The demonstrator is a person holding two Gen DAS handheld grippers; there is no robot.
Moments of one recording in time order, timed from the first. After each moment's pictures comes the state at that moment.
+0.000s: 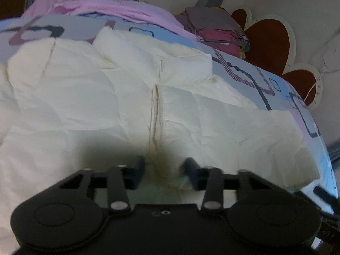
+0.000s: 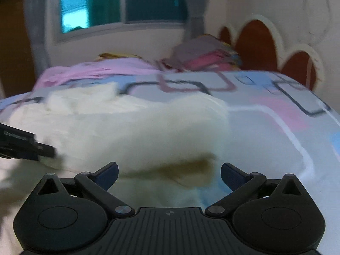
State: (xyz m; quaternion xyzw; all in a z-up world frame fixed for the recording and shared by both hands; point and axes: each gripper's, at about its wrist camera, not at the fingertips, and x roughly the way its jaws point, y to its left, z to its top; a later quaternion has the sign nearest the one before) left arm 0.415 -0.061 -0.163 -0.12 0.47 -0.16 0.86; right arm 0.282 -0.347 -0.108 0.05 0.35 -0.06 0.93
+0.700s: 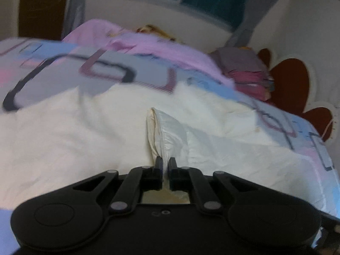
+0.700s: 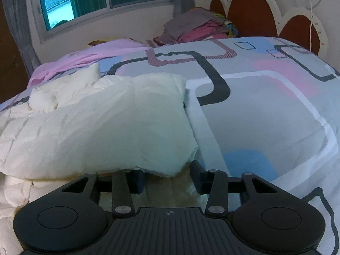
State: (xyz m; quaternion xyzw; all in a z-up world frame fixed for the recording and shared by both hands) left arm 0.382 0.055 -0.113 -0.13 0.40 -0.07 0.90; right arm 0.311 -0.357 -0.133 0.10 0.40 -0.05 0.91
